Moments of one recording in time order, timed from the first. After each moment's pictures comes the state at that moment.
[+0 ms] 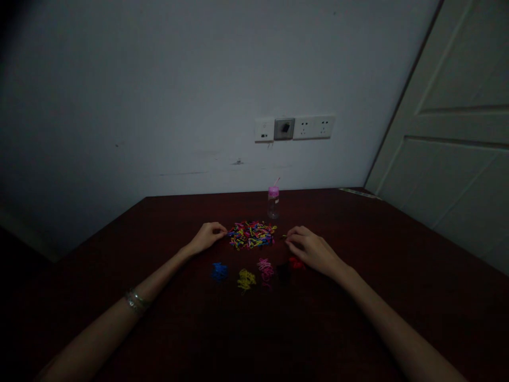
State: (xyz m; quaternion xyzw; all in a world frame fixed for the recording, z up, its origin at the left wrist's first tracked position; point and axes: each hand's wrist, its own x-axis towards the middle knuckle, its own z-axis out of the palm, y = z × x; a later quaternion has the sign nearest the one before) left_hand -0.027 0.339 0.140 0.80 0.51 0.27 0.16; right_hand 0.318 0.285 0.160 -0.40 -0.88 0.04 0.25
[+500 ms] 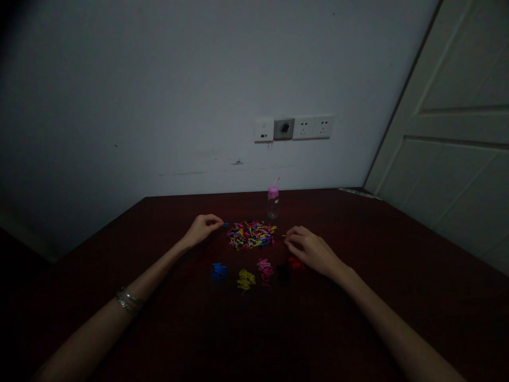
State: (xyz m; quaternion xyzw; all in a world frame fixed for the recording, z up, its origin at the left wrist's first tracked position) left_hand -0.028 0.335 0.171 0.76 0.52 0.34 0.18; right_hand 0.317 0.284 0.161 -0.40 -0.88 0.04 0.25
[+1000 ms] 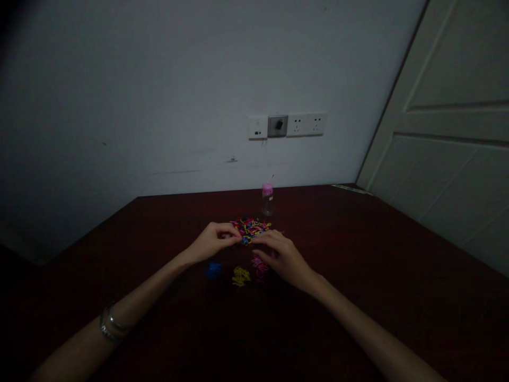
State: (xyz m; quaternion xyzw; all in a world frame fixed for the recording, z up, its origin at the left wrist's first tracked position) left_hand 0.040 0.273 0.203 0.79 0.41 0.32 0.33; right_hand 0.256 0.248 0.171 -0.32 -0.84 0.14 0.42
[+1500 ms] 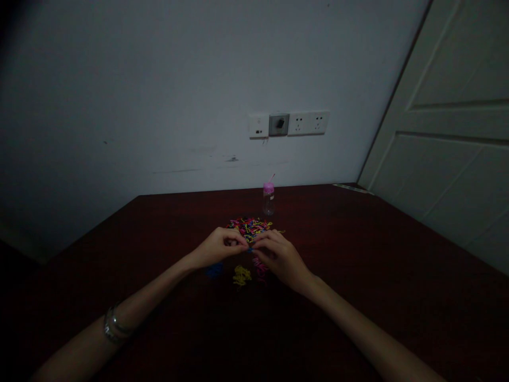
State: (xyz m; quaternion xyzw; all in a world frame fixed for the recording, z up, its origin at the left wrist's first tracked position) left_hand 0.051 0.264 0.199 0.81 0.38 0.29 0.35; right_hand 0.252 0.247 0.167 -0.30 -0.84 0.11 0.44
